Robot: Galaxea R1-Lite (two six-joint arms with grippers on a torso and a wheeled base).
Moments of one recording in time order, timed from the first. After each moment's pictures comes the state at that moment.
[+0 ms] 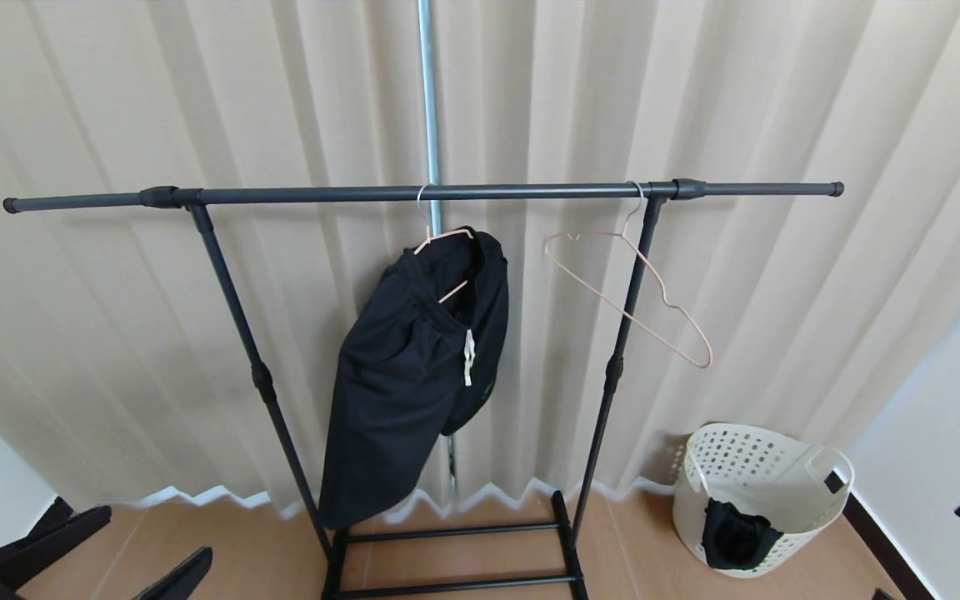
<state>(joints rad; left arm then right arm) -0.35 0.86 -0.03 -0.56 0.05 0.01 0.22 0.64 0.00 -0.45 0.15 -0.23</state>
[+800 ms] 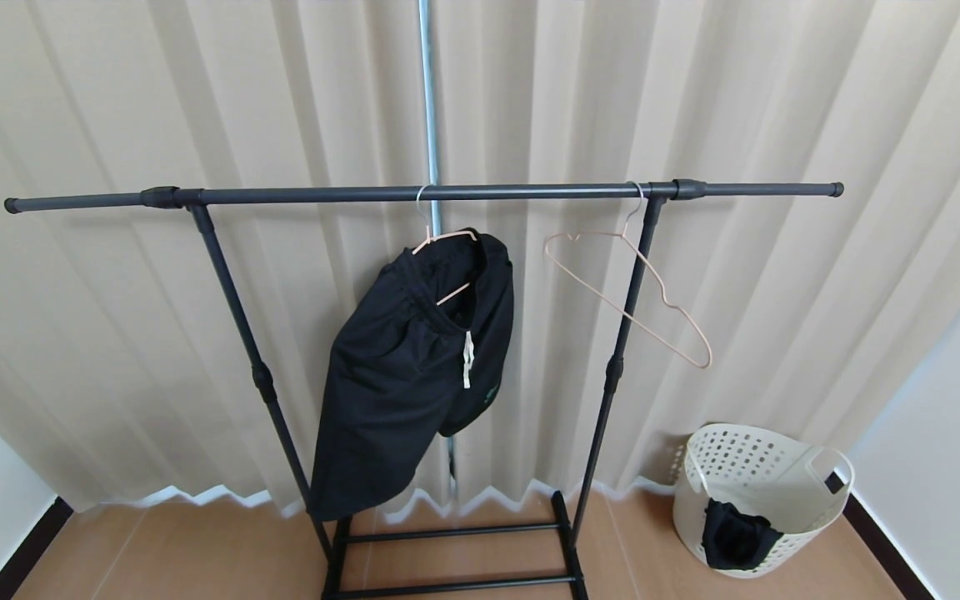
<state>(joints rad) -0.43 0.32 0.00 0.01 0.05 0.00 0.21 0.14 0.00 -0.08 0.14 -0.12</state>
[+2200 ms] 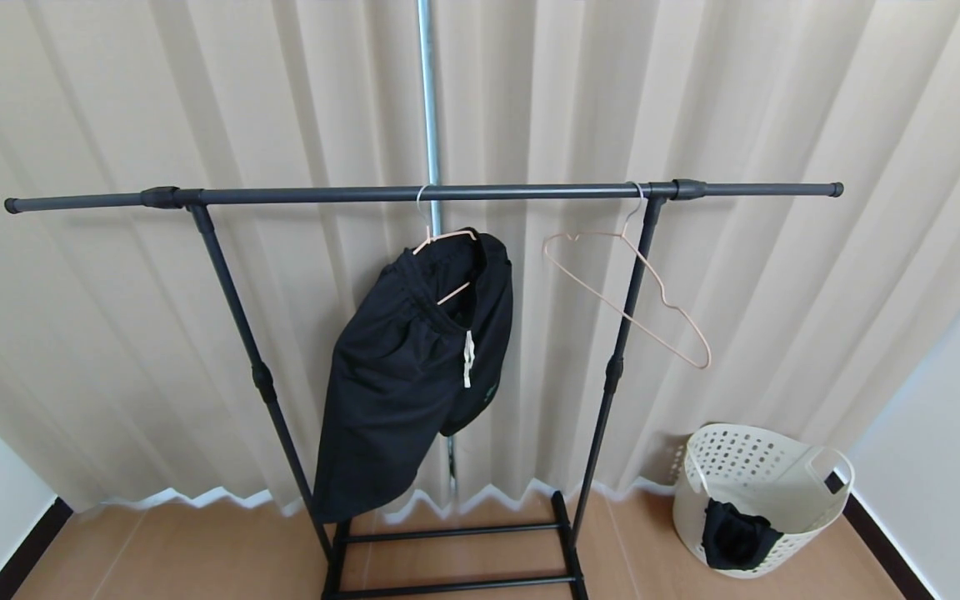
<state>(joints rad) -0.10 0.10 0.00 0.01 0.05 0.03 0.01 0.01 0.00 -0.09 0.13 -0.11</state>
